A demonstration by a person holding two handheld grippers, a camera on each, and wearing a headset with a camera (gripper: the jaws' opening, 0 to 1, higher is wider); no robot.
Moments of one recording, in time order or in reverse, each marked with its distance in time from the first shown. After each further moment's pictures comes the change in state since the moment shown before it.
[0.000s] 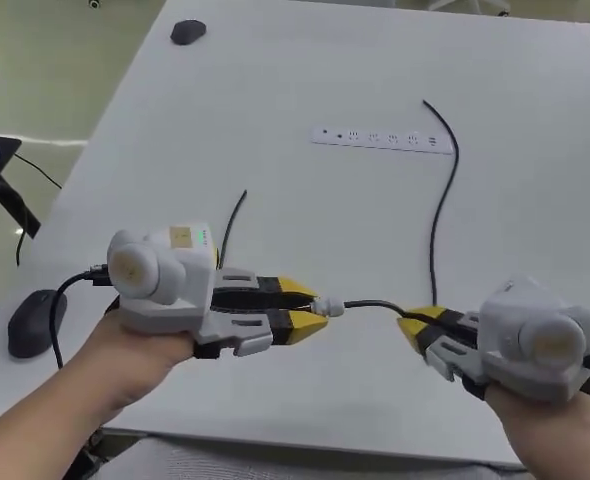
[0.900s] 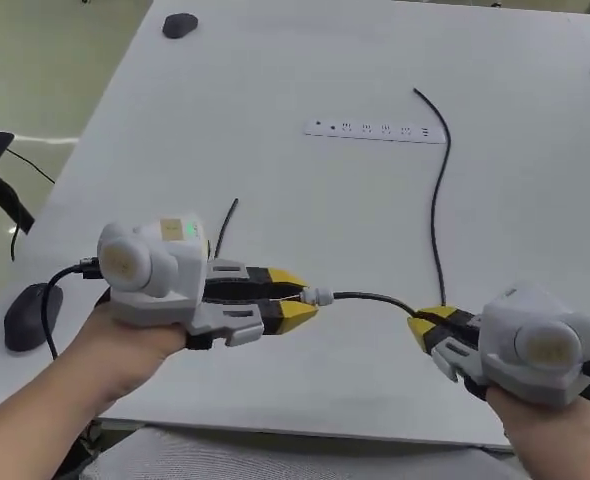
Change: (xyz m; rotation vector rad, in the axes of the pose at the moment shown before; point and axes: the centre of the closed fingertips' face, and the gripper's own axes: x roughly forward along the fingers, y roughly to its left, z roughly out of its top) left arm -0.006 0.001 -0.003 0.016 0.018 0.026; right arm -0.015 -0.001 -0.011 -0.087 0.012 -0.087
